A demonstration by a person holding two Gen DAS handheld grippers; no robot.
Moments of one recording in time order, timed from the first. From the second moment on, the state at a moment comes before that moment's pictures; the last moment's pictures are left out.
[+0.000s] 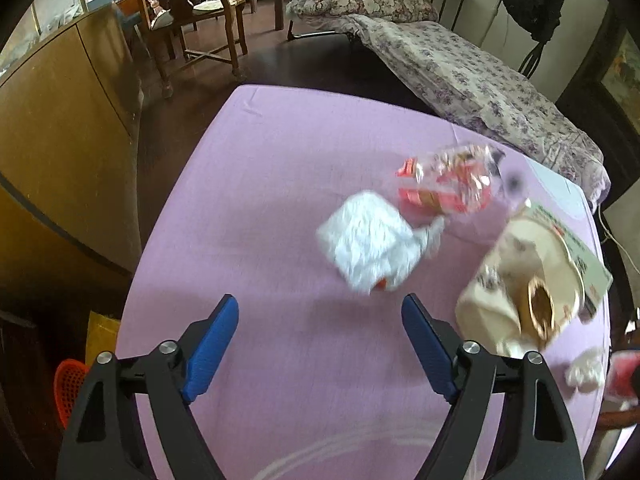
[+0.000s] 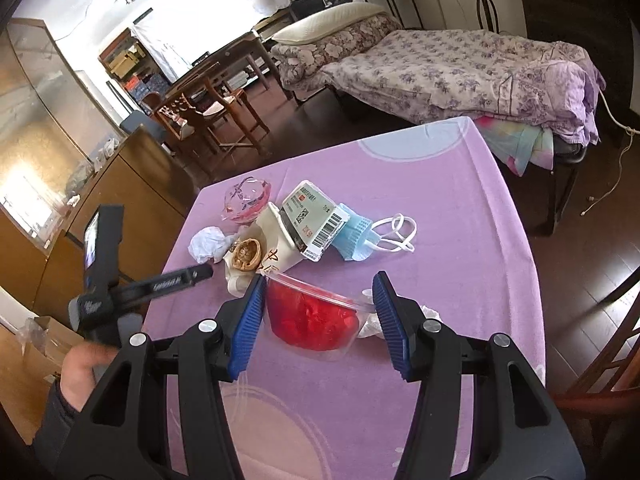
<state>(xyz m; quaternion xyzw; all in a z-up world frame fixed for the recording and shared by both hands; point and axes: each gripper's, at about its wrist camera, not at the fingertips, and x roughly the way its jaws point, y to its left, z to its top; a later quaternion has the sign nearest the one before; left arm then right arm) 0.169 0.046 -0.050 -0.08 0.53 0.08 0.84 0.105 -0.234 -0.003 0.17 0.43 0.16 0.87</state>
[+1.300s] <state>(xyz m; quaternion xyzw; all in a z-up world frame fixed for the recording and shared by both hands) 0.224 0.041 -0.045 -0.08 0.51 0.06 0.86 0.117 -0.237 -0.015 0.18 0.45 0.17 0.86</state>
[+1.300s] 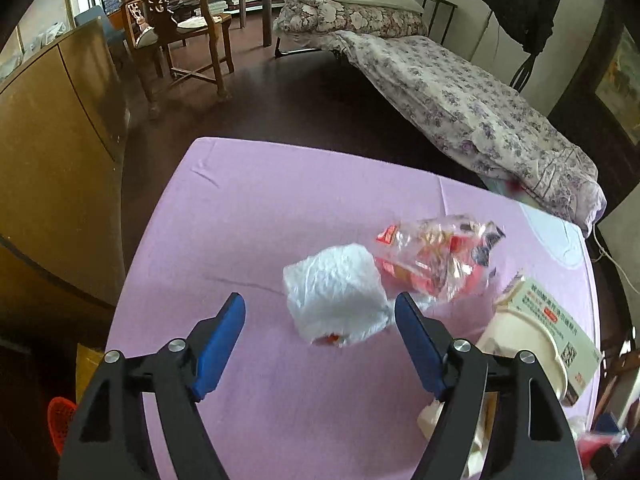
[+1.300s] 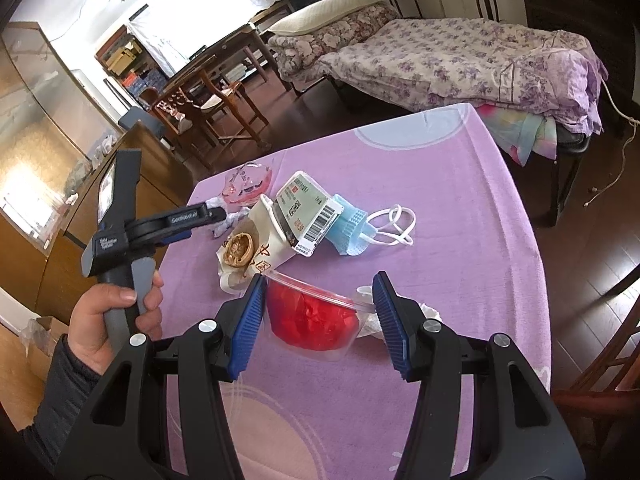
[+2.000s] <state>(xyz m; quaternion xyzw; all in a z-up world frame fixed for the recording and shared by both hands) 0.134 0.046 -0.013 -0.13 0.51 0.01 0.85 0.104 -0.224 0.000 0.17 0.43 0.18 0.86</state>
